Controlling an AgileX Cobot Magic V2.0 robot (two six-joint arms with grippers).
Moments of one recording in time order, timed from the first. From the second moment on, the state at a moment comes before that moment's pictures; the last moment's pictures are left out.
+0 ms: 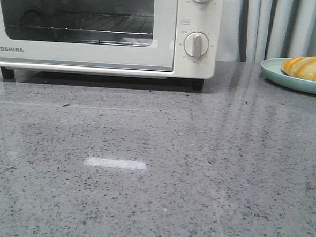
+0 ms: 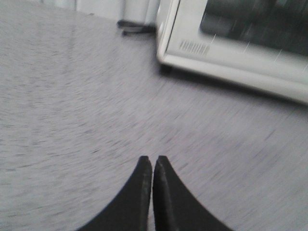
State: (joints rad) left arm -0.02 0.00 0.00 -0.35 0.25 0.07; right arm 0.14 -0.01 0.01 -0.51 0.03 0.26
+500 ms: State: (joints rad) left arm -0.02 0.00 0.00 -1.04 0.05 0.07; right arm 0.14 -0.01 0.01 -0.18 -0.04 0.30
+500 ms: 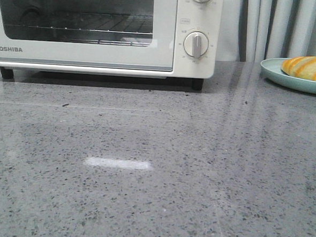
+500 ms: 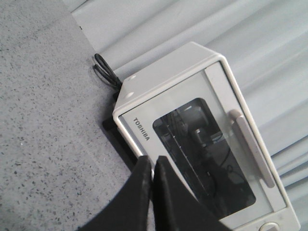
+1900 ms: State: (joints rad) left arm -0.33 1.30 -1.03 -1.12 0.20 1.17; right arm 0.33 0.50 -0.41 -0.10 0.19 0.26
